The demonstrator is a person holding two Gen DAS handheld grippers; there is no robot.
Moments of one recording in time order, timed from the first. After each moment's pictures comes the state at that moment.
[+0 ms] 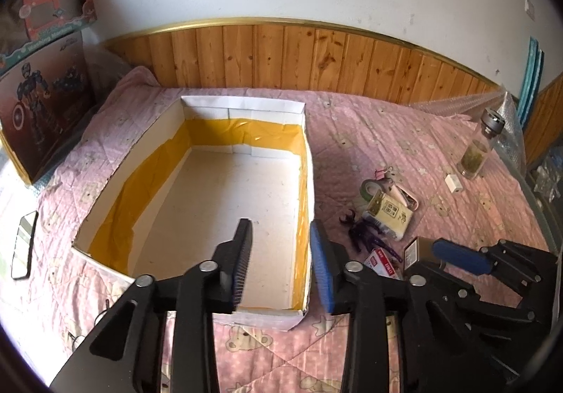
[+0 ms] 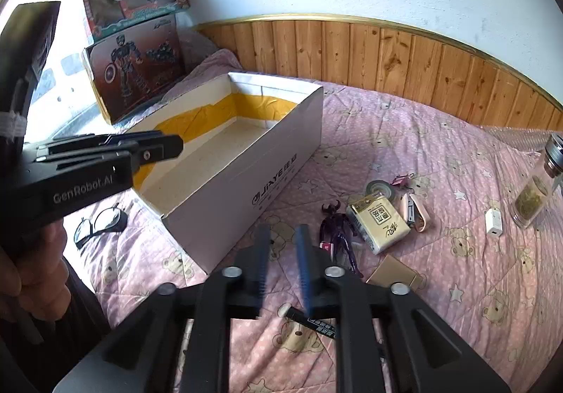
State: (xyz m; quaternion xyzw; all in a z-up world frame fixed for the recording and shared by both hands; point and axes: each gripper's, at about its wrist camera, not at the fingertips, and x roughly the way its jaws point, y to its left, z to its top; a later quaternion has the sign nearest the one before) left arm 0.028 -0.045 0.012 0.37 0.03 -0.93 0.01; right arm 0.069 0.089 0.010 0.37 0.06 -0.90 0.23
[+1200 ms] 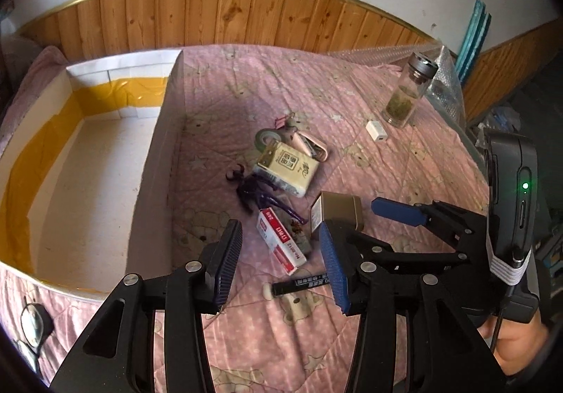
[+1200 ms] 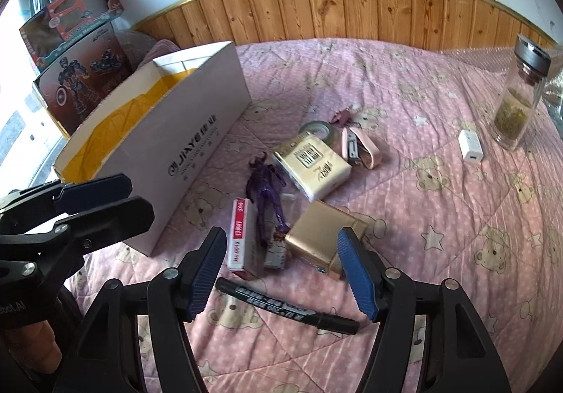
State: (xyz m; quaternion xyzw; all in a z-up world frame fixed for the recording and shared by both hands) left arm 0.008 0.038 -0.028 0.44 0.05 -0.88 -0.15; right arm 0.033 0.169 -0.044 0.45 -0.02 -0.88 0.16
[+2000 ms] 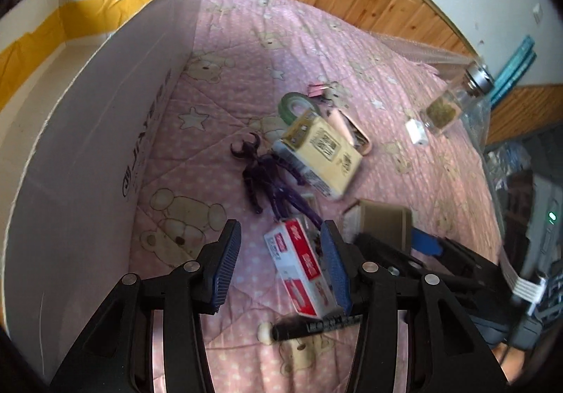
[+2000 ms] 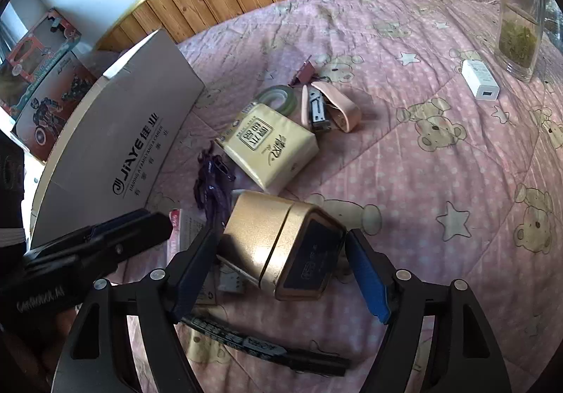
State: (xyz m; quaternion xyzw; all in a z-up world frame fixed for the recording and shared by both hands) left arm -0.055 0.032 -0.103 0.51 0.15 -0.84 -0.11; right arm -0.016 0.203 -0.097 0.50 -0.10 -0.85 0.14
